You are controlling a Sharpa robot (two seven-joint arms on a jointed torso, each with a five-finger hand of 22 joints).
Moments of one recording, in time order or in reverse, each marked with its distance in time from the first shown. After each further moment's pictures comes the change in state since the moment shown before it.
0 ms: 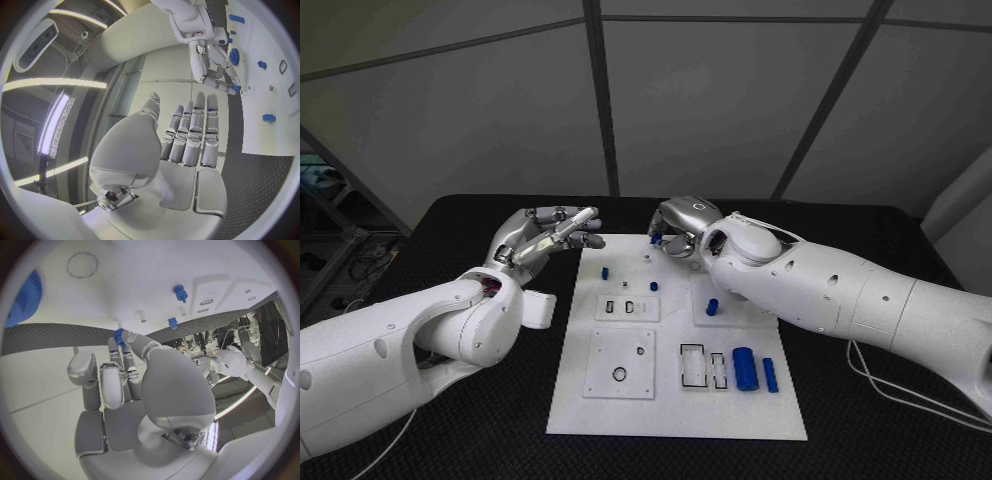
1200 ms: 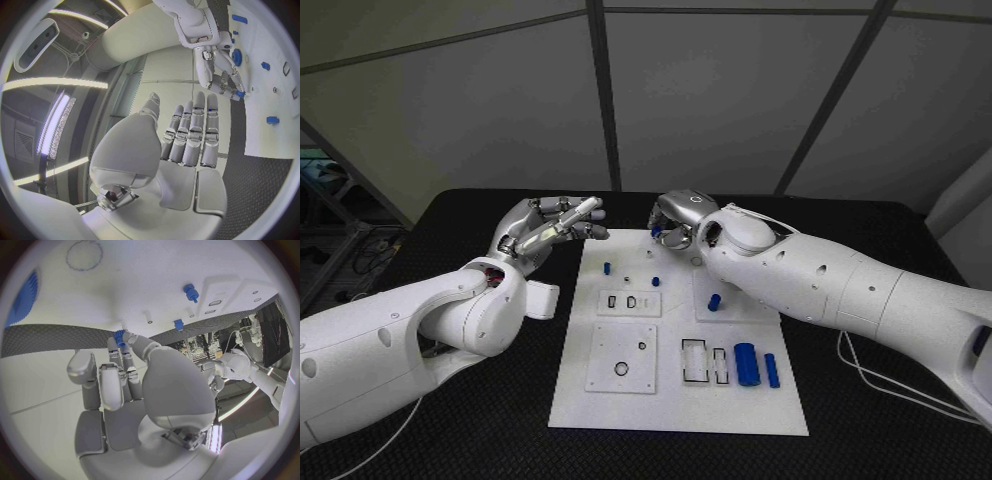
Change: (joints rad) left arm 0.012 0.005 0.002 0.001 0.000 0.002 -0.002; left_hand -0.004 0.004 0.000 0.000 0.000 -0.004 0.004 0.000 0.000 0.000 0.000 0.000 0.000 0.000 0.000 -0.004 0.001 0.000 0.000 0.000 0.000 -0.001; right arm 0.007 0.055 0.004 -0.083 0.001 0.030 0.009; right_hand -0.011 -0.011 0.003 0.006 -0.001 -0.021 0.008 -0.021 -0.004 -0.004 -0.004 -0.015 -0.002 0.000 0.000 0.000 -0.008 0.000 -0.011 0.011 0.000 -0.006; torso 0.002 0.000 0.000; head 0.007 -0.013
